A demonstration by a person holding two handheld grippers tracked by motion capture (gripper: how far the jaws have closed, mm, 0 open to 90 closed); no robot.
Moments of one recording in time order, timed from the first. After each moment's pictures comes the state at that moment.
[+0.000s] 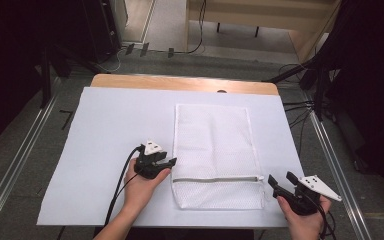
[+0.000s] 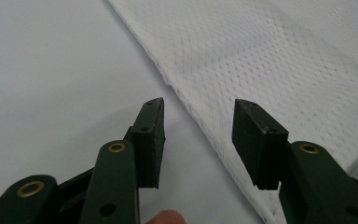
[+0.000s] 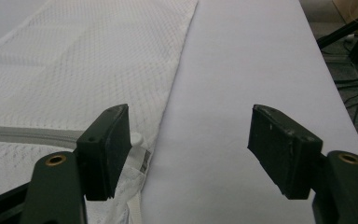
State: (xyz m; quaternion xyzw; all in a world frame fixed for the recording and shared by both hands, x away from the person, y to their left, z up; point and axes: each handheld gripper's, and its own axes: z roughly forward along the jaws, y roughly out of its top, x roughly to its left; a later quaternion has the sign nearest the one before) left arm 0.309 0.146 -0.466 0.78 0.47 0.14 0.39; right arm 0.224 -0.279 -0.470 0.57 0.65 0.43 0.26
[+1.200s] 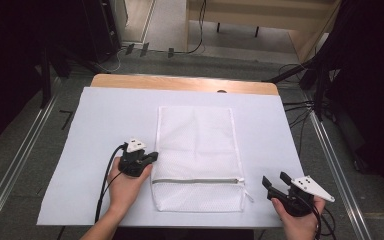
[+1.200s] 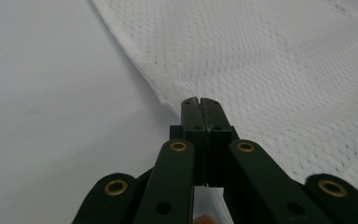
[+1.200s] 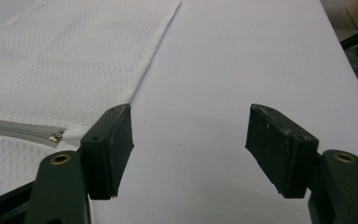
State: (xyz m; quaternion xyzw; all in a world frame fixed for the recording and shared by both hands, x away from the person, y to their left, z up) left arm 0.305 0.195 -0.458 0.77 0.49 0.15 0.39; right arm 0.221 -0.263 -0.468 0.55 0.66 0.44 0.26
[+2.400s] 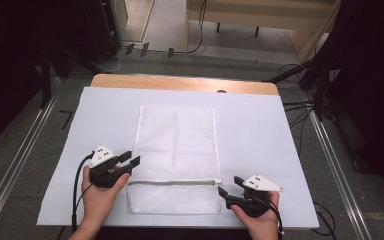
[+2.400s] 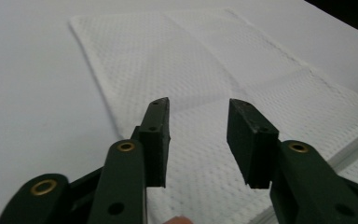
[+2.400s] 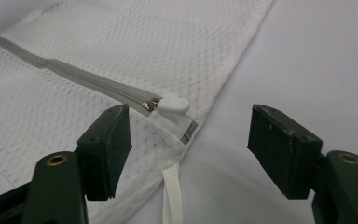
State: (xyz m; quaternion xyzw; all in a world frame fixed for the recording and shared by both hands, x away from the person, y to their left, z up) left arm 0.259 0.239 -0.436 0.73 0.47 0.19 0.46; right arm 0.226 -0.162 -0.476 0.46 0.76 0.45 0.14
